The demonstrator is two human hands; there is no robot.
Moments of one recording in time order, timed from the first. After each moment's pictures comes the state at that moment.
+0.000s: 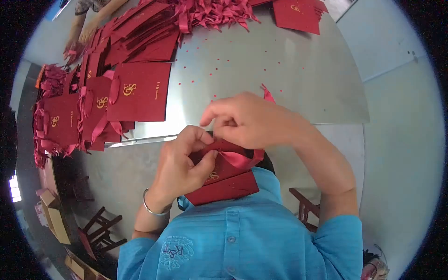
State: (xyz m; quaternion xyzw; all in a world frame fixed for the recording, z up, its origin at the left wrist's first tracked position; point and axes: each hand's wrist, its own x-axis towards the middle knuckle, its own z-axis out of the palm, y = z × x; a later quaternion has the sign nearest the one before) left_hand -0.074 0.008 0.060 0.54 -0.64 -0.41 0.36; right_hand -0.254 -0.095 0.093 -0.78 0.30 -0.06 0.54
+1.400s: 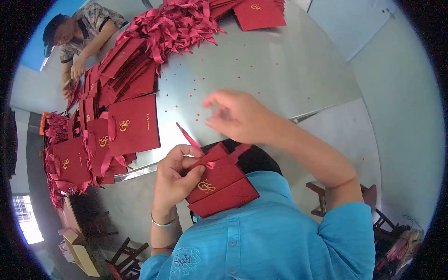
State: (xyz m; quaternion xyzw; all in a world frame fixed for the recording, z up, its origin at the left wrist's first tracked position) left_hand -0.071 0.002 0.050 0.47 -0.53 -0.59 0.39; right_hand -0.277 -0.091 0.052 -0.79 0.36 -0.36 0.34
